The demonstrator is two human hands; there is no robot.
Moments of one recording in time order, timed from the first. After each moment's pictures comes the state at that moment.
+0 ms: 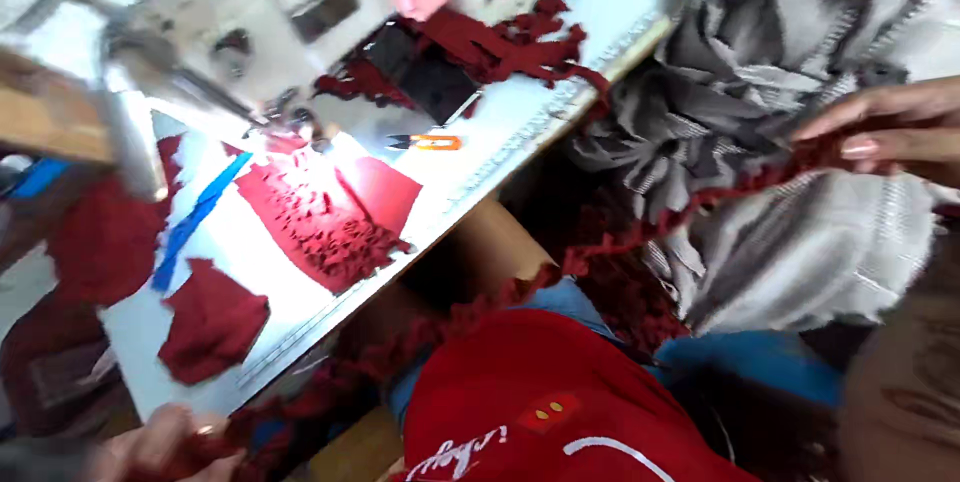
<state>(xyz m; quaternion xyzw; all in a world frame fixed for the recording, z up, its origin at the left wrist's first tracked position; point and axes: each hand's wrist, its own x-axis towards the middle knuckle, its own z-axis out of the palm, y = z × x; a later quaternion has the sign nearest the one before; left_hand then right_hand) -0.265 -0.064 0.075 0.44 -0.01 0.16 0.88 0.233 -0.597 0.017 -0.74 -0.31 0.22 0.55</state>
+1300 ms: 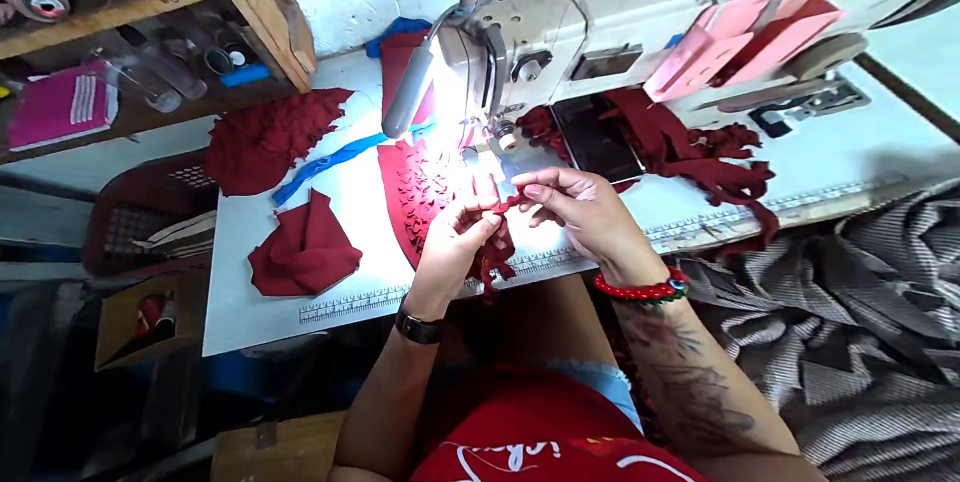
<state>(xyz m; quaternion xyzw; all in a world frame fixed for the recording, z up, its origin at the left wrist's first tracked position) -0.051 -0.115 0.017 0.53 0.22 0.26 0.78 0.114 -0.223 0.031 -0.59 -0.39 0.34 0.62</state>
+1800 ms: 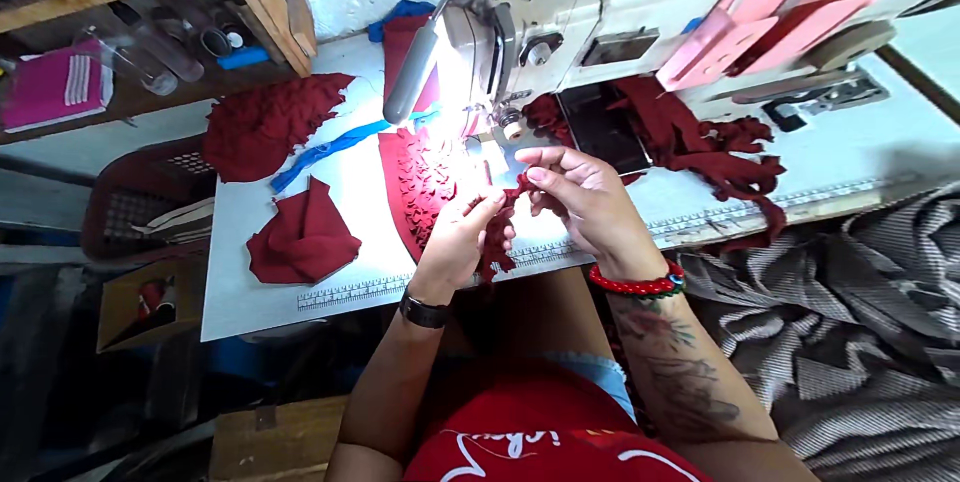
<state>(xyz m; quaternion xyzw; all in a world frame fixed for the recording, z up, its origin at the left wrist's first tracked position) -0.043 -0.116 0.022 0.47 0.19 0.19 0.84 0.107 -0.223 0.038 -0.56 -0.39 0.33 0.65</state>
